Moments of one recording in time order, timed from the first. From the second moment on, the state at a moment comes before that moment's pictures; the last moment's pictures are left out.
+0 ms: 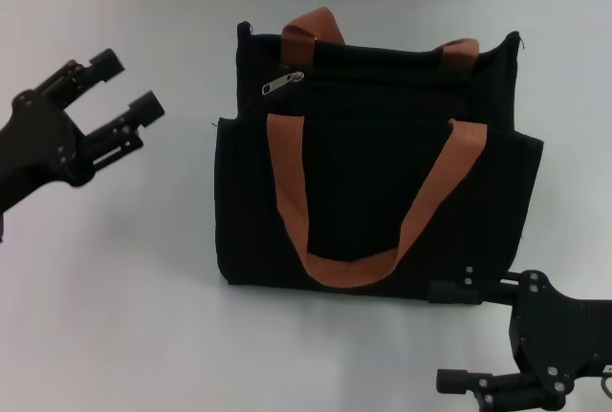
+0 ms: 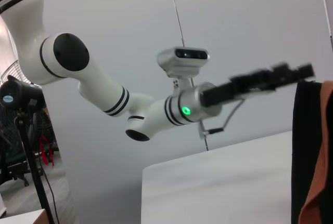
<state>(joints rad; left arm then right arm) -0.33 -2.04 0.52 0.39 1.61 1.76 -0.98 0.38 2.08 -0.67 -0.47 -2.09 -1.93 0.95</state>
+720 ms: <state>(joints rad) -0.46 -2.03 0.64 0.40 1.80 1.55 -0.86 0.39 2.08 -0.67 -0.48 -2.09 -1.93 0.95</state>
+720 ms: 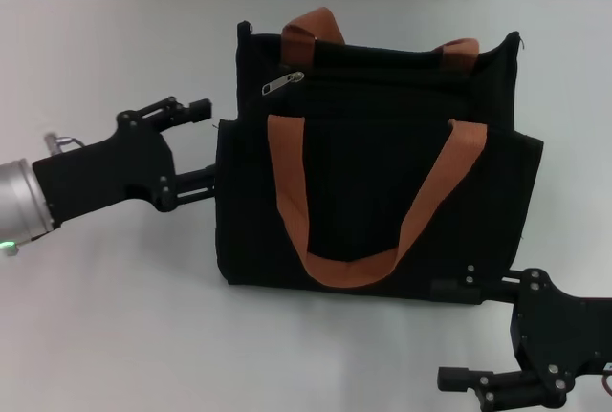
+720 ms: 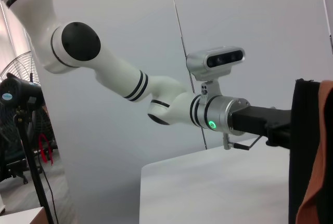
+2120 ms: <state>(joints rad) -0.47 -2.07 0.53 0.37 1.74 1.57 -0.61 0.39 2.08 -0.67 -0.47 -2.08 -1.98 0.96</state>
